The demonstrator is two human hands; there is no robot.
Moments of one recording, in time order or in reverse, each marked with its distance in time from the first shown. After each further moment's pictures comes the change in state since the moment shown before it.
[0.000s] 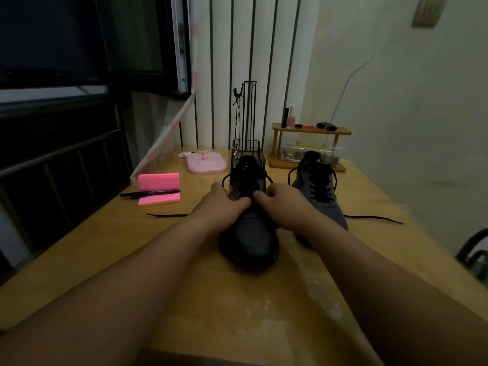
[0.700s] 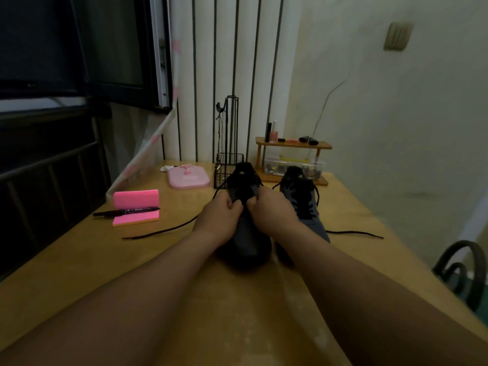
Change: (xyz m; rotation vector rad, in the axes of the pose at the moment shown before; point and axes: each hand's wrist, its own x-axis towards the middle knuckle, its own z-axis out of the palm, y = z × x) left_hand 0.026 0.022 0.036 0.030 0.176 0.180; right_hand 0.030 0.003 -0.007 -0.132 0.161 0.043
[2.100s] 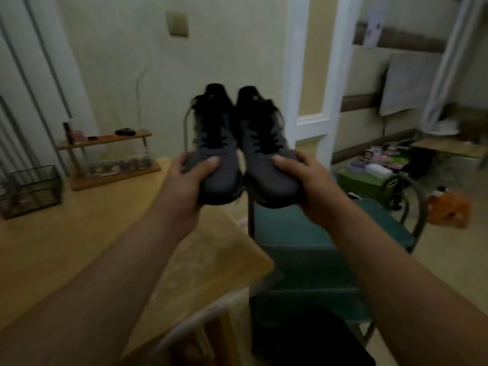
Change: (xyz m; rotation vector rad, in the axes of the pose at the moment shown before) left_hand -0.147 0.256 0.166 -1.128 -0.582 0.040; right_hand -0.251 0.264 -0.252 1.097 0.566 0.225
